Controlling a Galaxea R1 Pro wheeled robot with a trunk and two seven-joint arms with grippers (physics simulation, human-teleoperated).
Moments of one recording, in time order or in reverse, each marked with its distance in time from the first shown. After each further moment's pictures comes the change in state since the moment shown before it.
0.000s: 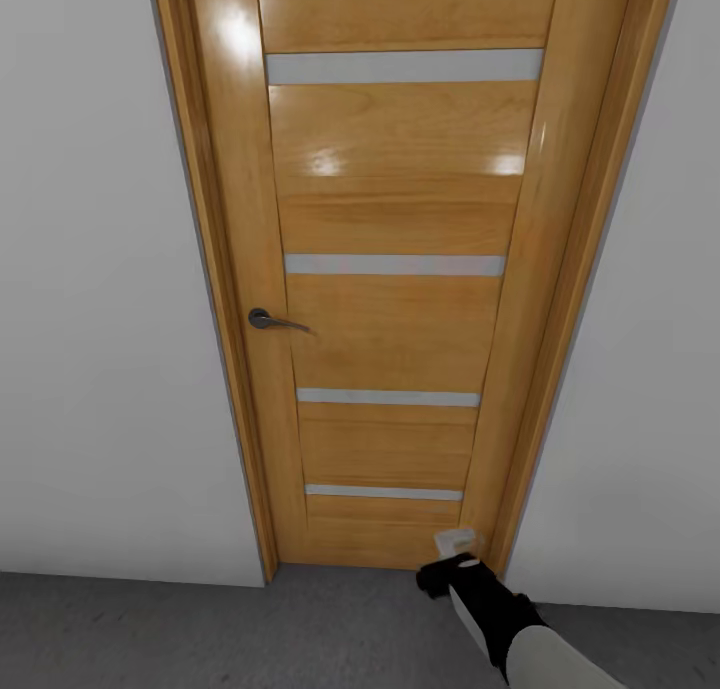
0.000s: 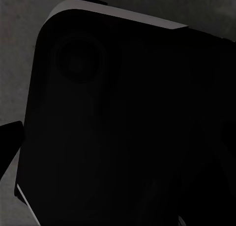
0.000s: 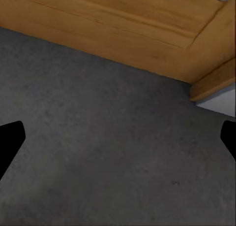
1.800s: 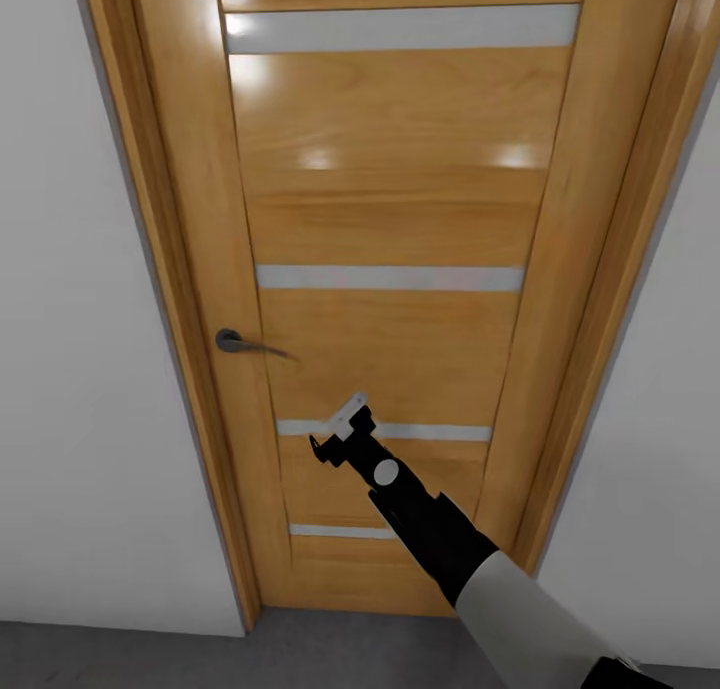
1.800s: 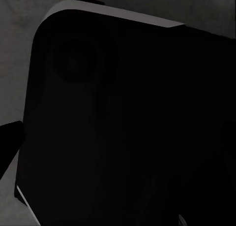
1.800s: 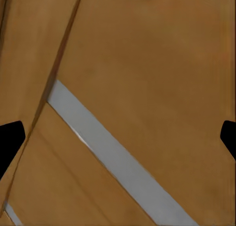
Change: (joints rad) left arm 0.000 -0.003 -0.008 0.000 -0.011 0.000 -0.001; right arm -0.133 0.065 0.588 -0.565 0.003 -0.095 0.057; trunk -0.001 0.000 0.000
